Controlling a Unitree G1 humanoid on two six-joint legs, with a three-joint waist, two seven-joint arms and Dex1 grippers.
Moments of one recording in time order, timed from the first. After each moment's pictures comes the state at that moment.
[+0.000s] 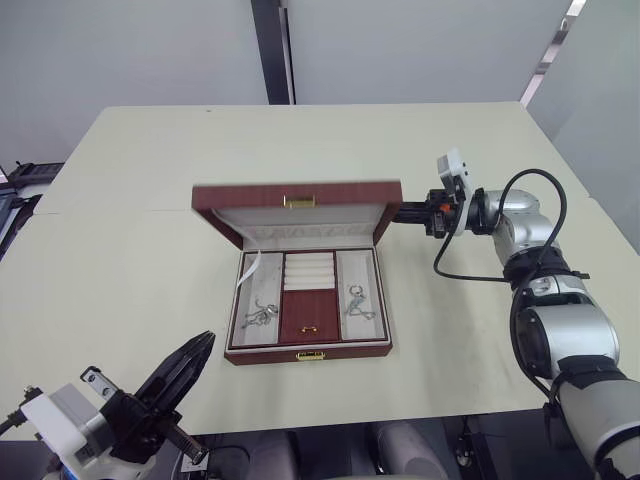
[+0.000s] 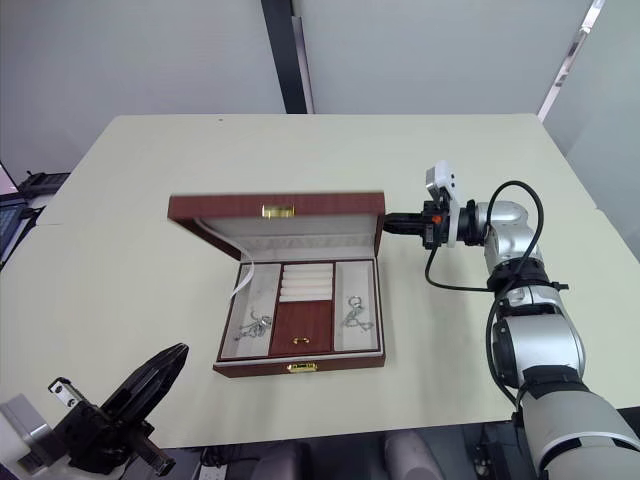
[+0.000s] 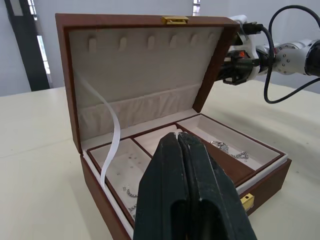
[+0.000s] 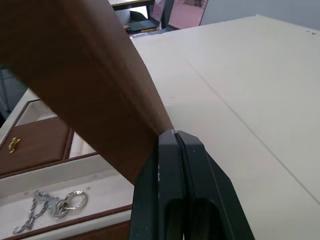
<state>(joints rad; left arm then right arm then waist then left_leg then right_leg) 0.80 0.32 0.43 -0.79 -0.66 -0.11 -0.80 -1.01 -0.41 -0.01 0.87 0.18 0.09 1.55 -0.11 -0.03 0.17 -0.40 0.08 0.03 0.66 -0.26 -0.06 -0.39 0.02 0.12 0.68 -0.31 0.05</state>
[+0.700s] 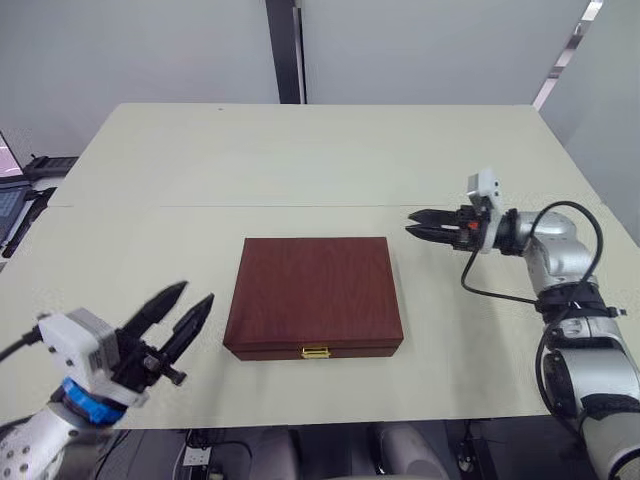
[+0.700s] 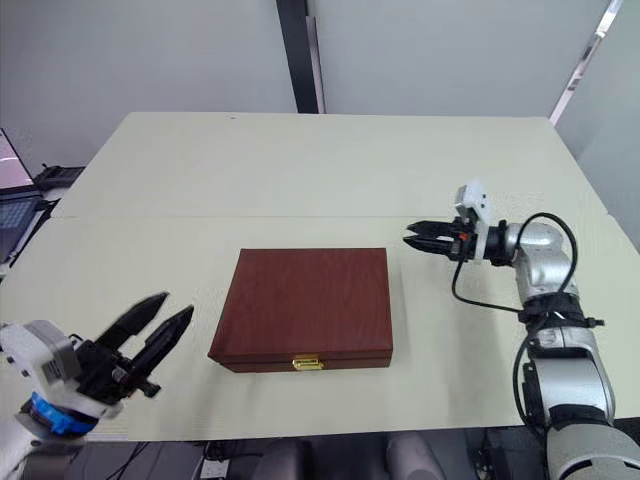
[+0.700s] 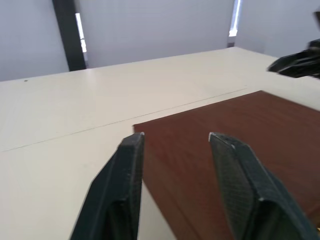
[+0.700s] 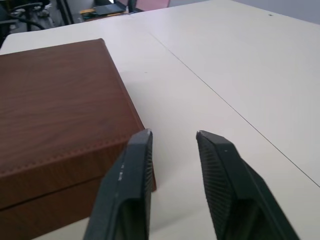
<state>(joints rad) 0.48 0.54 0.51 -0.65 -0.71 0.18 -0.57 -0.75 -0.55 -0.07 0.56 0.26 0.18 1.34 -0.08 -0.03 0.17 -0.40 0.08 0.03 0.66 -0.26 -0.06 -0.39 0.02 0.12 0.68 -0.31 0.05</state>
